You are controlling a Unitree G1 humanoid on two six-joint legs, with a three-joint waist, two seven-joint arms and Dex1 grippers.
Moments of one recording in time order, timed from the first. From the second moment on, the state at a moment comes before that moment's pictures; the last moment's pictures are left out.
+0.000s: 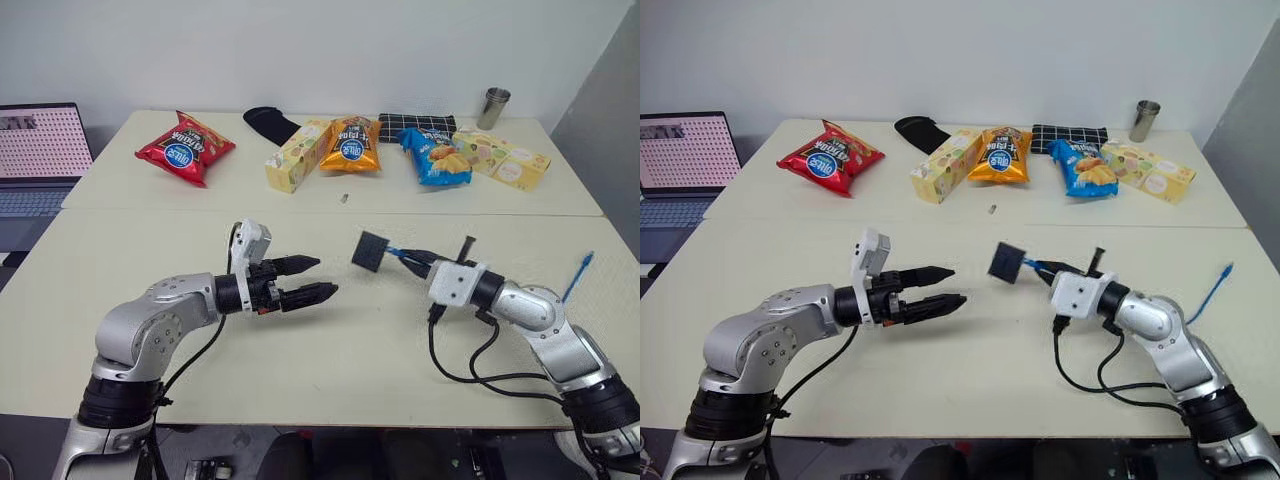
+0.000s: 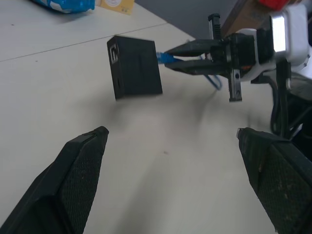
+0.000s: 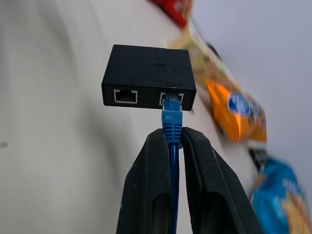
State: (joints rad) left arm -0.36 0.59 0.06 -0.26 -0.81 0.91 -0.86; right arm -0.34 -0.70 0.25 -0.09 -0.18 -0.38 0.61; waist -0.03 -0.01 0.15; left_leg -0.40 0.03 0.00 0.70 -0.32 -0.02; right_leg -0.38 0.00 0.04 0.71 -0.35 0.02
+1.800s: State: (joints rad) left arm -0.36 0.63 -0.02 -0.24 -0.79 0.78 -1.09; right arm -0.43 -0.72 0.23 -0.49 0.81 0.46 0.66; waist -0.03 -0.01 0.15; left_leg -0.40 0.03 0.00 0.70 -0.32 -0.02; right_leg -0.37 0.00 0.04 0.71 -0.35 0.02
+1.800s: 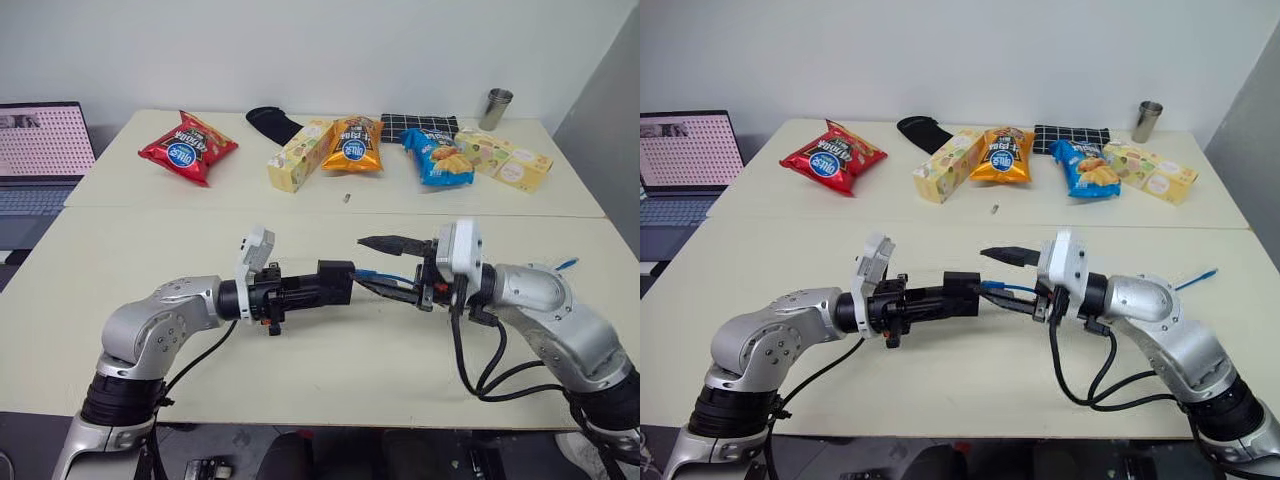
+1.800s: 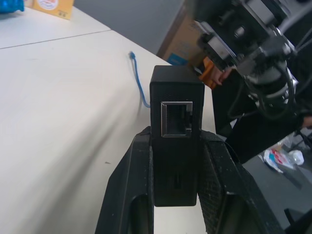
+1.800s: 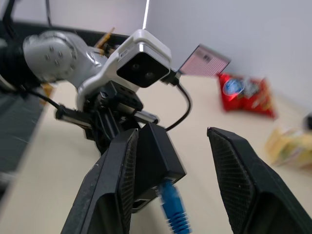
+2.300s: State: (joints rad) left arm -0.36 0.64 -0.04 -0.24 -0.74 0.71 -1.18; right arm -0.45 -0.72 0.17 -0.43 1.00 0.83 0.75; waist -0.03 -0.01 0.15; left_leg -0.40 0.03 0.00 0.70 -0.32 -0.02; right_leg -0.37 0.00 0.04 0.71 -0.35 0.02
